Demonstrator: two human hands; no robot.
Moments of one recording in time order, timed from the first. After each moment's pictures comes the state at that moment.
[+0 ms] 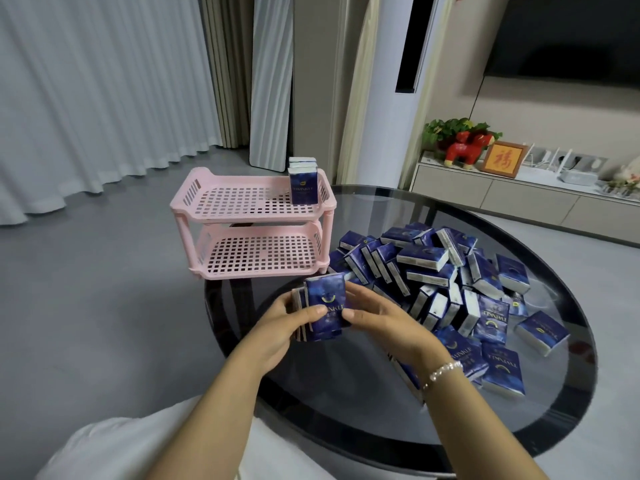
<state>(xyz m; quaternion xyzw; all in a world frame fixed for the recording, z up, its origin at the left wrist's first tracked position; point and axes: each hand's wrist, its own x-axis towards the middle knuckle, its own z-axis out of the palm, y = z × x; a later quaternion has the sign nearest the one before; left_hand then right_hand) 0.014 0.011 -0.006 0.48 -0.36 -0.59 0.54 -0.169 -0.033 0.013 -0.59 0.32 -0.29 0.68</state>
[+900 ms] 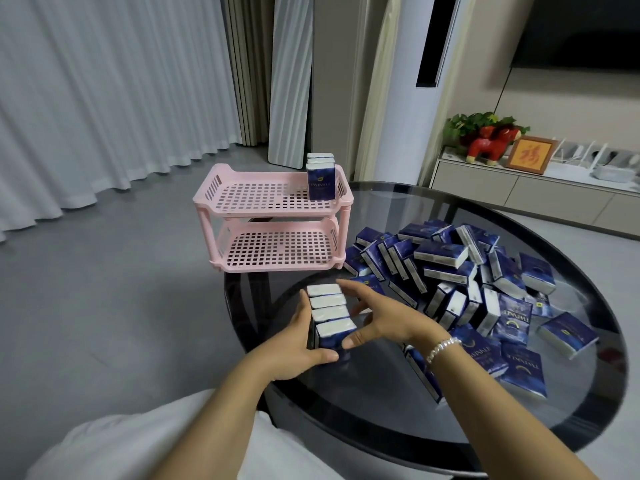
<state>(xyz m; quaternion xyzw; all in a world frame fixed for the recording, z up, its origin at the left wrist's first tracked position) 0.025 0.037 -0.011 0.64 -0.62 -0.40 0.20 -0.159 -0.053 0.013 -0.80 0.36 -0.08 0.47</state>
